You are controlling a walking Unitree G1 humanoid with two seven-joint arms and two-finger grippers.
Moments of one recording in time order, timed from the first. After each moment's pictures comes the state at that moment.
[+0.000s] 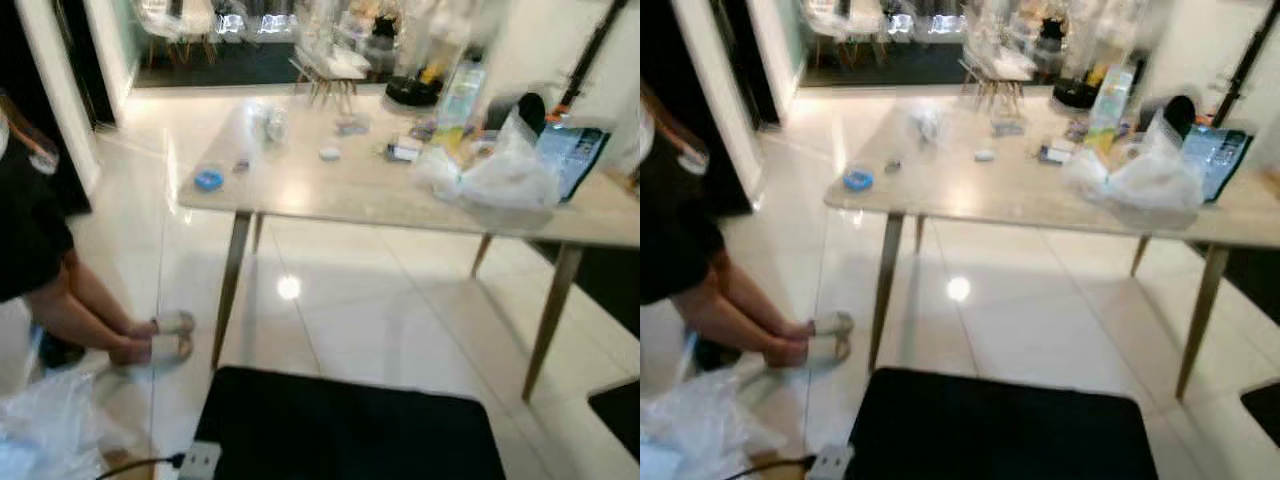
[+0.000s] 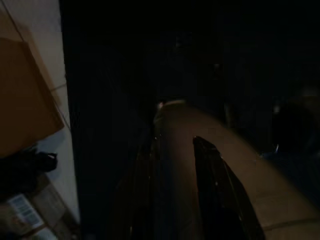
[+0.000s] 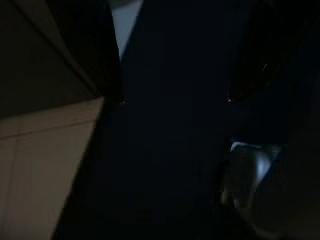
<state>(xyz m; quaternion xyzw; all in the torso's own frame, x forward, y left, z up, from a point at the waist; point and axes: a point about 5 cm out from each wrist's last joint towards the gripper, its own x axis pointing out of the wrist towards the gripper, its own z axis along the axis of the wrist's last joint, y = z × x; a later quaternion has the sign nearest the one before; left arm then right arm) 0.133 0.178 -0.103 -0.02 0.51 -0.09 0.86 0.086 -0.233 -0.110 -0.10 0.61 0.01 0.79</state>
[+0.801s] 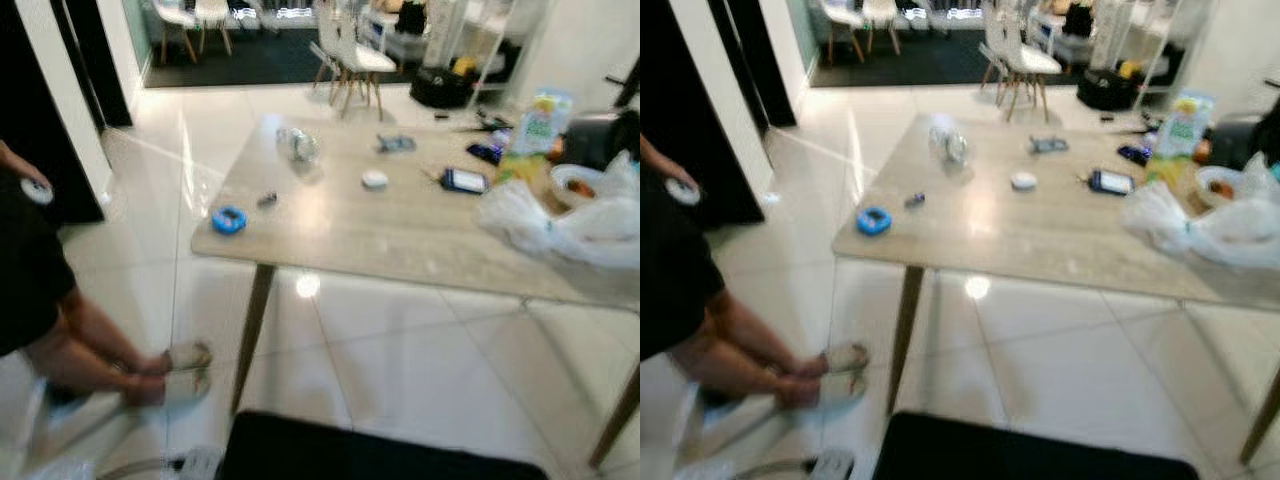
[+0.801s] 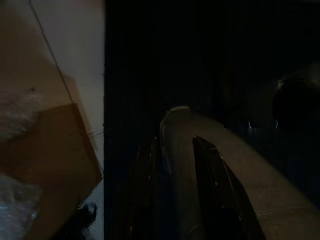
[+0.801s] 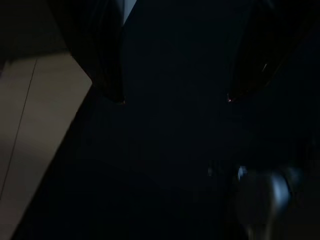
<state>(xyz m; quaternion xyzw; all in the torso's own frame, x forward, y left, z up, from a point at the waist) 0.139 0.176 -0.101 -0.02 0.50 -0.09 0.86 0.089 -0.241 -0.108 -0.11 0.61 0.00 0.79</state>
